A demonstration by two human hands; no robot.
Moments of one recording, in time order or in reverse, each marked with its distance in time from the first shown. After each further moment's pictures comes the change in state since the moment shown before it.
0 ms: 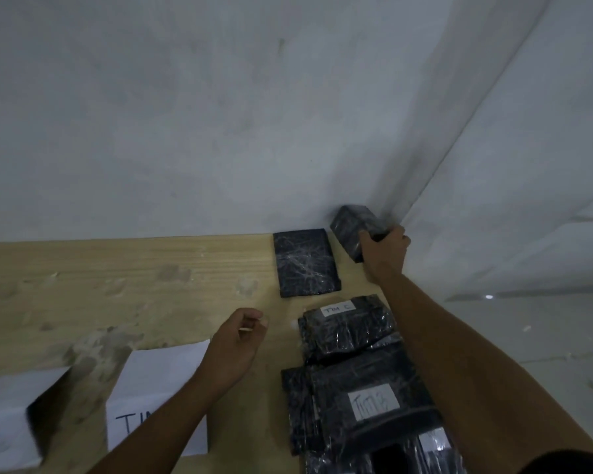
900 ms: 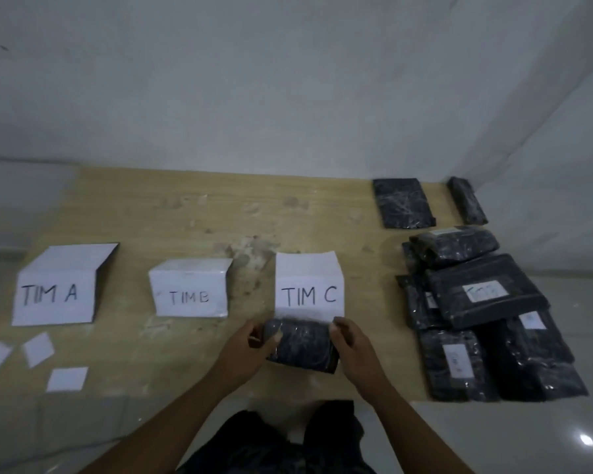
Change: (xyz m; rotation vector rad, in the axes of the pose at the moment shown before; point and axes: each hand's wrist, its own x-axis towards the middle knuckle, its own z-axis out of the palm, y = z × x) left_hand -0.189 -0.187 -0.208 0.153 -0.029 -0.133; right_hand -0.474 0.045 0.074 0.114 -0.664 -0.034
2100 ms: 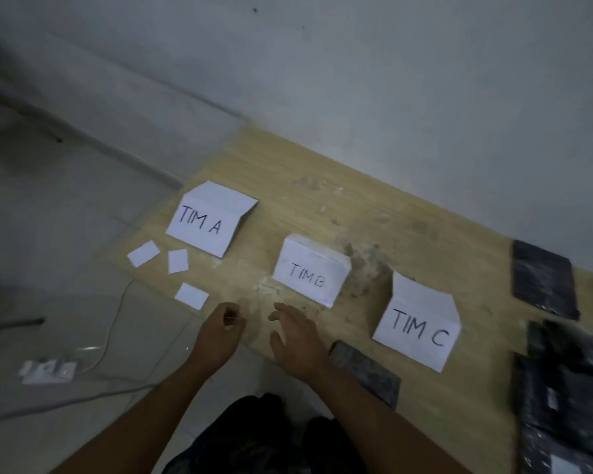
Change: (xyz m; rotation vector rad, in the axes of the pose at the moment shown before) left_hand -0.064 -0.137 -0.143 -0.223 0.548 -0.194; right_hand -0.015 -0.079 0.244 -0.692 -0.535 -0.645
